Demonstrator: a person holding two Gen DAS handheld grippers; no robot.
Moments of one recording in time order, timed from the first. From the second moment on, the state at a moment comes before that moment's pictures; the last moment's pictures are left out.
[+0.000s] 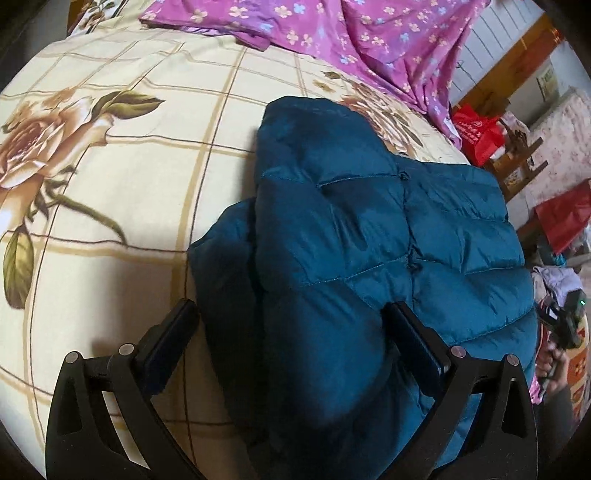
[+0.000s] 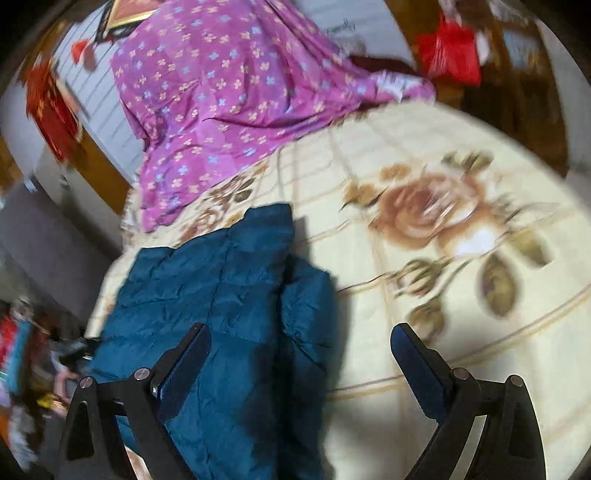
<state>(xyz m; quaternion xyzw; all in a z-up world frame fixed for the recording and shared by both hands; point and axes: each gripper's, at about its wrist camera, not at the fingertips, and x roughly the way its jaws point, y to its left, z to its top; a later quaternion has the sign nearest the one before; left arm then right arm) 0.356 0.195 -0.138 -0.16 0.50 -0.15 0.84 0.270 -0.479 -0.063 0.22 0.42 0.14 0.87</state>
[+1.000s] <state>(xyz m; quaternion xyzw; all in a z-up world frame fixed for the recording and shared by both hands) 0.333 0.165 -0.106 -0.12 0.43 -0.15 0.88 0.322 -0.407 -0.085 0.10 0.41 0.33 0.84</state>
